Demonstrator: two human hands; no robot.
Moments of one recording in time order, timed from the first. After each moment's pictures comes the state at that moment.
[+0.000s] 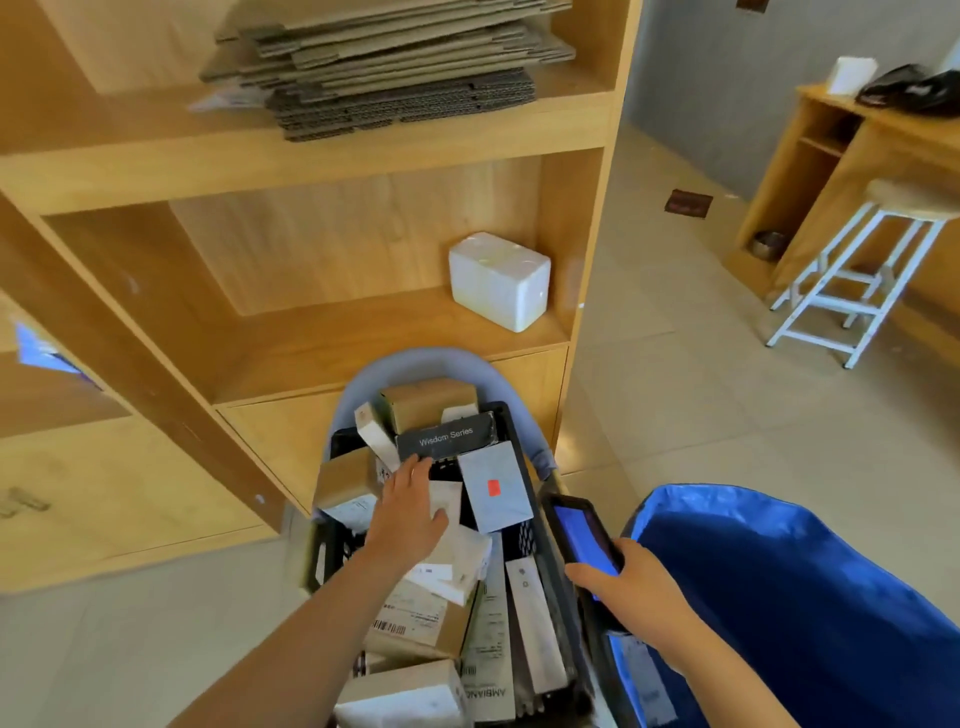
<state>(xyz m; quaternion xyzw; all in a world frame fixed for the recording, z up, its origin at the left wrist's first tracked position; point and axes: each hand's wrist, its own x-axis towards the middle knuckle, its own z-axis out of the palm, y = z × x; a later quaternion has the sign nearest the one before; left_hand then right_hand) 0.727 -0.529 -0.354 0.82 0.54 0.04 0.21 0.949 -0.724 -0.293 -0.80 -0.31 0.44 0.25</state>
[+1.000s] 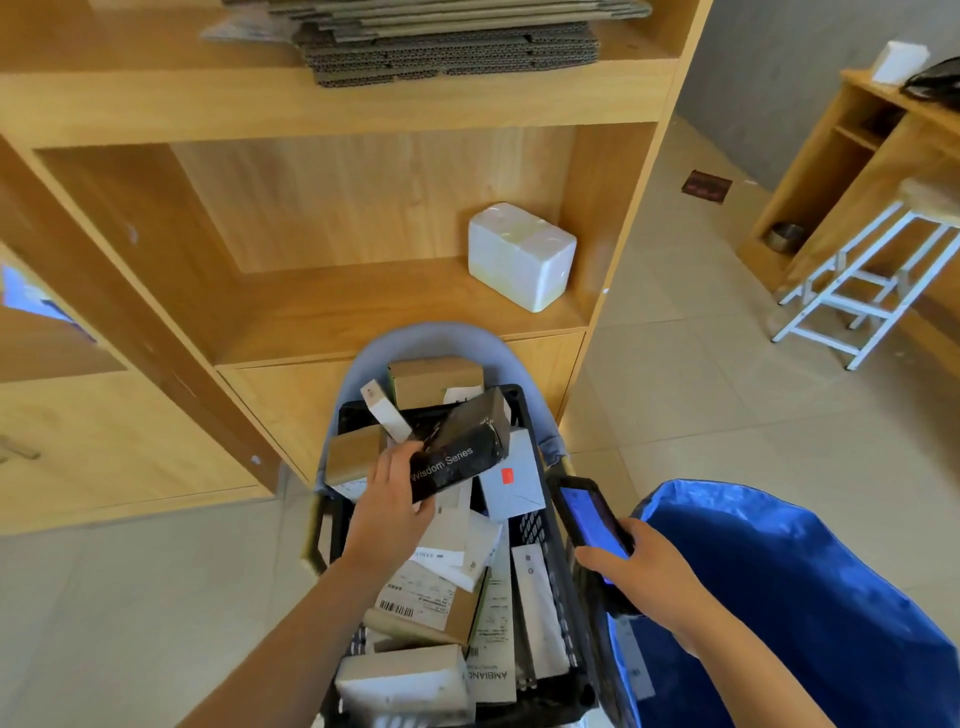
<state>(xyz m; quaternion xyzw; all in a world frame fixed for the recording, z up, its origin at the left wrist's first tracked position) 0.690 -0.535 -0.348 0.80 0.51 0.23 0.23 0.940 -0.700 -0.265 -0.79 -0.33 0.45 0.25</state>
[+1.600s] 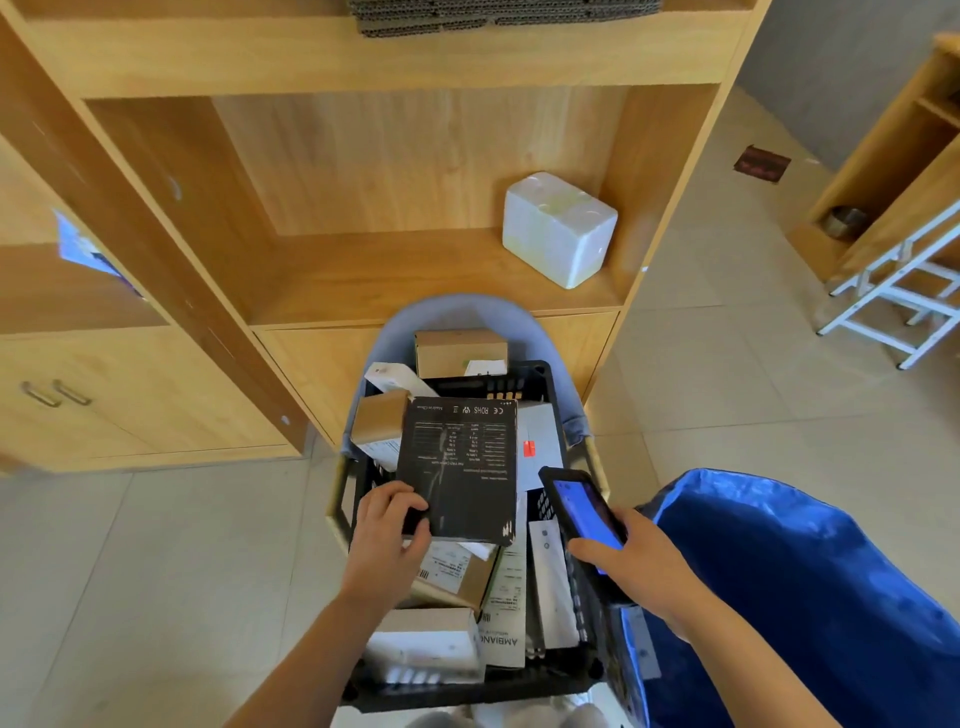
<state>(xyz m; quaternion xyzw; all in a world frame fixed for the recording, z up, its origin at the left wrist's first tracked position) 0.643 -0.598 -0.388 0.77 0.55 0.24 0.24 0.921 -0.693 -0.268 -0.78 -0.37 0.48 0.19</state>
